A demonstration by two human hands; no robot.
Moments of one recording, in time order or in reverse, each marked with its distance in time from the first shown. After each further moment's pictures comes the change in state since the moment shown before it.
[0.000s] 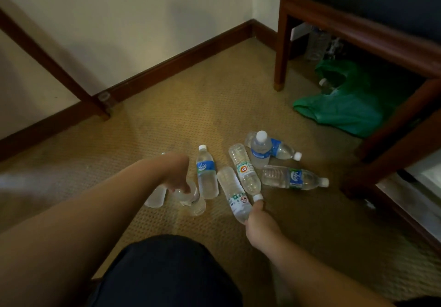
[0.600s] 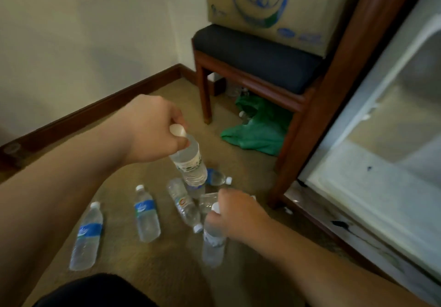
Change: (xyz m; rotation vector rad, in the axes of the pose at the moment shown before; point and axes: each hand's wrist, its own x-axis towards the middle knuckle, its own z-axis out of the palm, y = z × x) left_hand -0.112 0.107 -0.175 -0.177 0.768 0.439; right_hand -0.130 0.017 -0.205 -0.145 0.226 -0.403
